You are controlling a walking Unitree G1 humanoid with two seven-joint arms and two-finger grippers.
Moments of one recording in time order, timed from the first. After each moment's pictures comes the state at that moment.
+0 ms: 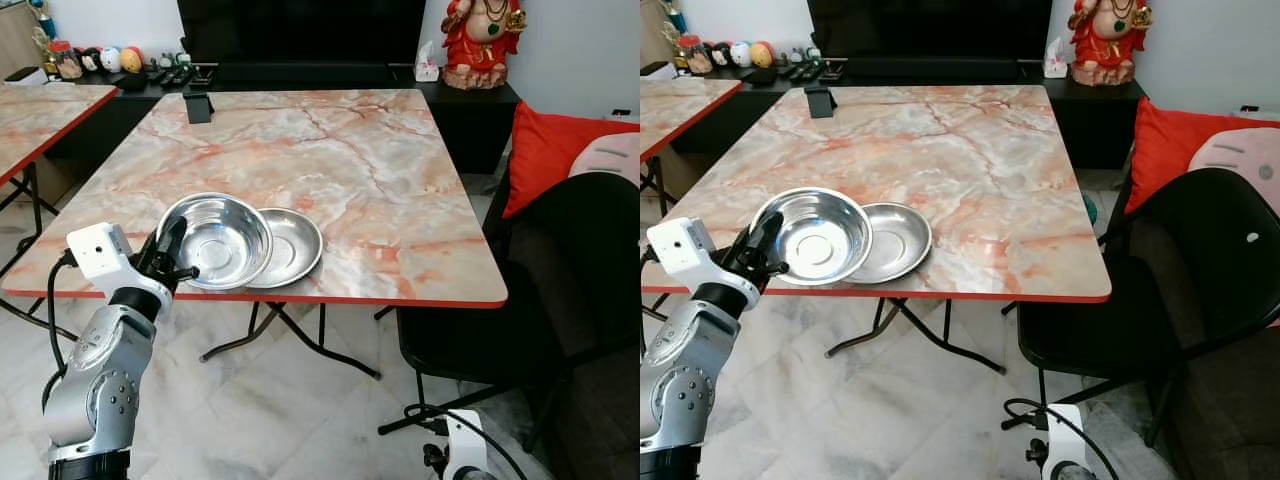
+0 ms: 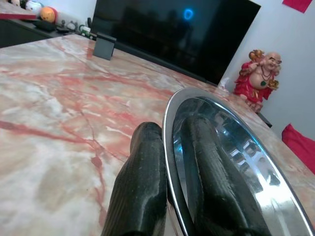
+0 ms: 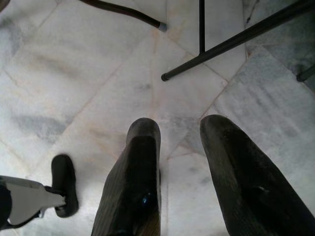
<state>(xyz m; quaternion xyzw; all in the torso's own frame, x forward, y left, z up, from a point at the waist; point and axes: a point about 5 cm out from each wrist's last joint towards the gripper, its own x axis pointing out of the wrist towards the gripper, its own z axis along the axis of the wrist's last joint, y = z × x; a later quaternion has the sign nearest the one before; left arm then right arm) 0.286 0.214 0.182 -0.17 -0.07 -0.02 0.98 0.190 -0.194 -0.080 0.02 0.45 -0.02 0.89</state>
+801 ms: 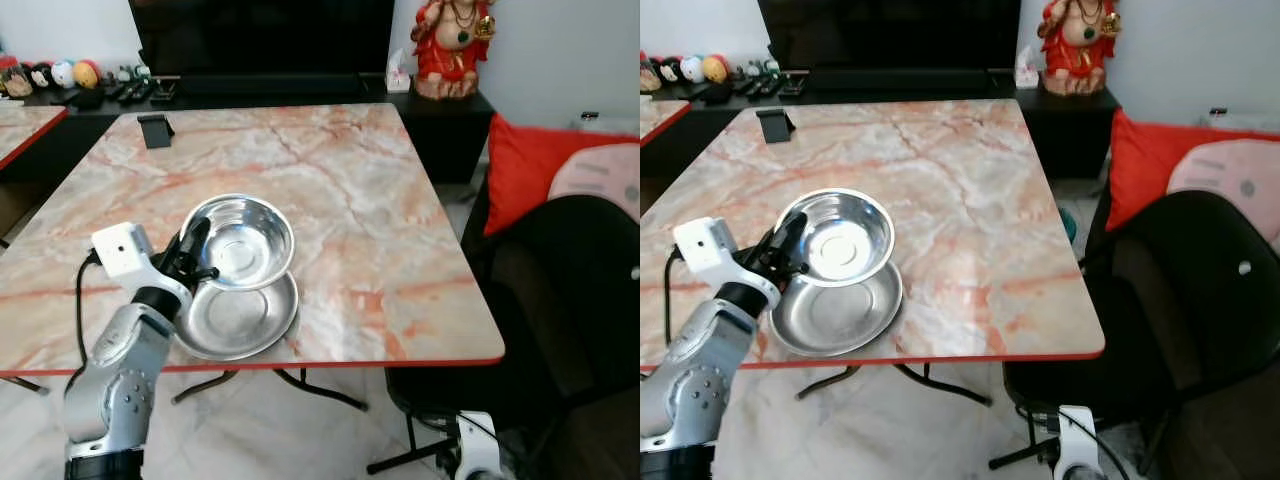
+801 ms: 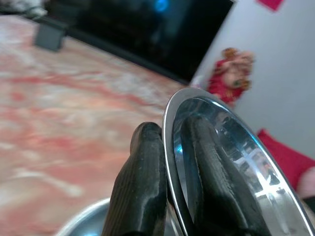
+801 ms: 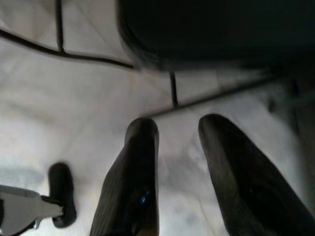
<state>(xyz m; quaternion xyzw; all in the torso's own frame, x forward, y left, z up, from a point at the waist) 0.286 0.203 0.180 -0.19 -0.05 -0.05 0.98 0.195 -0.198 -0.077 0.02 0.45 -0.02 0.89</state>
